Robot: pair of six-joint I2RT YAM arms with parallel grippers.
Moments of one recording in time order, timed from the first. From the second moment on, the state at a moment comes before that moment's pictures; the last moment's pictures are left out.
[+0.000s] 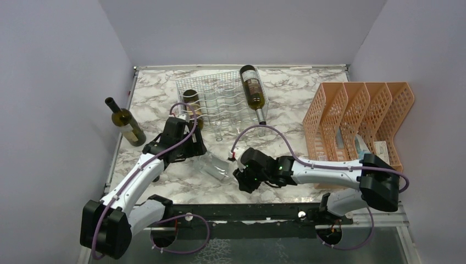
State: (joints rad) left arm -0.34 1.01 0.68 -0.52 0.09 -0.49; right arm 1.17 1.38 0.79 -0.28 -0.03 0.24
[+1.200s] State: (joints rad) left arm -0.34 1.07 0.63 -0.38 0.21 -0.51; right arm 1.16 1.58 0.85 -0.23 -0.03 0.22
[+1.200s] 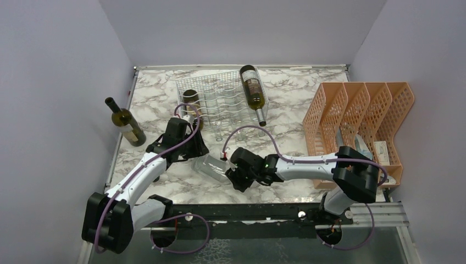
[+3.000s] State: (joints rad) left arm -0.34 0.93 0.62 -0.46 0.15 -0.52; right arm 1.16 1.47 0.78 -0.19 -0.06 0.15
